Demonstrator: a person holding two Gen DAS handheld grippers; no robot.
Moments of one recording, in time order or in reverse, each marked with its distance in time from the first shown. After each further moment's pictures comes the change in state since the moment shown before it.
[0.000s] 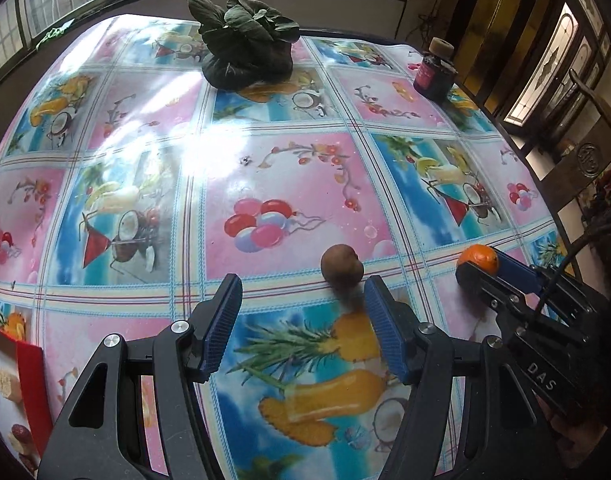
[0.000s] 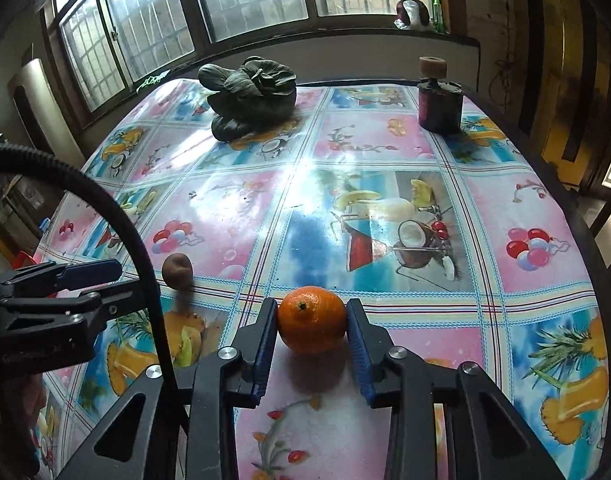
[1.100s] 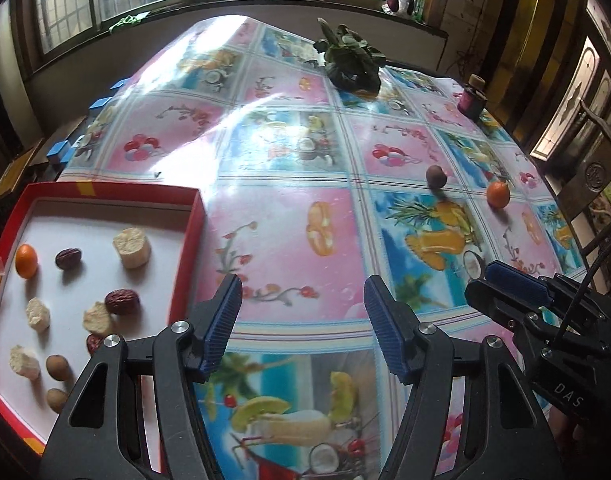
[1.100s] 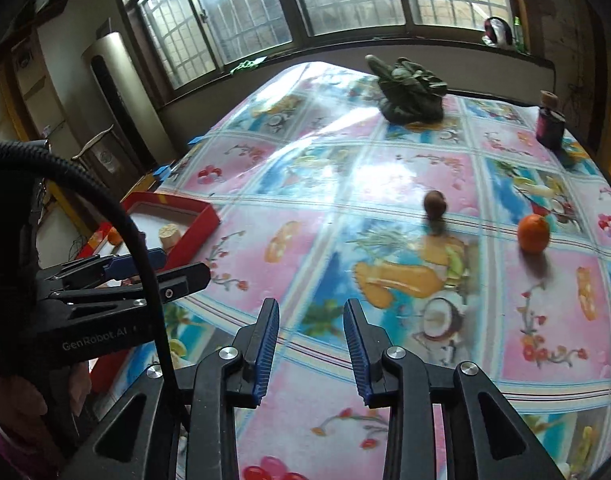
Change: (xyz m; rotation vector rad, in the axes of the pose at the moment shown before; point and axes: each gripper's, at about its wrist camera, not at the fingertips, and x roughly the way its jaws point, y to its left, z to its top) left arm -0.108 0.087 -0.115 -0.102 -0.100 0.100; right arm -0.059 0.152 -0.067 -0.116 -0.004 0.210
